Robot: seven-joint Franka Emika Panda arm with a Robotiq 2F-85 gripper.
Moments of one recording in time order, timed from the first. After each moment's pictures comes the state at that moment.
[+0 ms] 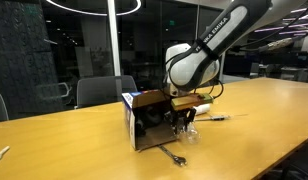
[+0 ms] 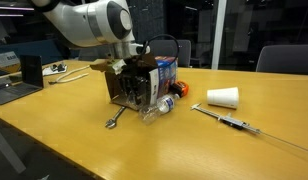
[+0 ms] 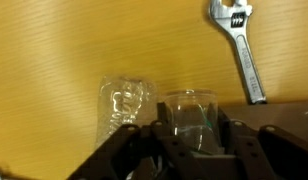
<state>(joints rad) 0.18 0.04 0.12 -2.35 -0.15 2.35 0.57</state>
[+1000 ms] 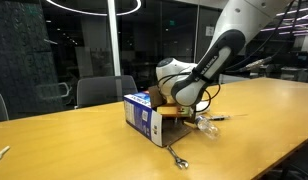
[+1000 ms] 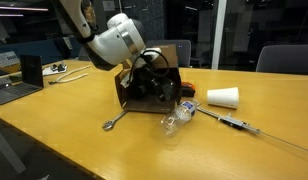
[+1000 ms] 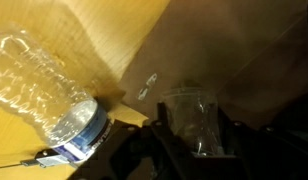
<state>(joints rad) 0.18 0.28 0.06 -2.16 -0.69 2.44 1.47</state>
